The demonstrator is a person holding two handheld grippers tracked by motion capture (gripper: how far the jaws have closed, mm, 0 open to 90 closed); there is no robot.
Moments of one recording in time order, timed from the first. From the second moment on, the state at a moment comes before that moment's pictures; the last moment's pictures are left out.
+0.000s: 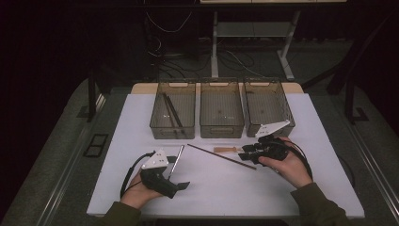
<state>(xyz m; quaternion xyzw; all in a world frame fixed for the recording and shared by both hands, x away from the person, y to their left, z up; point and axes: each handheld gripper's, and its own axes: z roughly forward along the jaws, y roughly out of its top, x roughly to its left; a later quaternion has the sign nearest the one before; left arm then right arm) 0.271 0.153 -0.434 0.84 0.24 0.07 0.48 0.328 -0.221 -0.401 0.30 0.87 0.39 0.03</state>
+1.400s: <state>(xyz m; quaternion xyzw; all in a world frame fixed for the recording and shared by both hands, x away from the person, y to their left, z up) 0.271 0.151 -0.434 0.84 0.23 0.07 0.48 0.345 -0.194 -0.441 0.24 0.92 0.32 0.03</state>
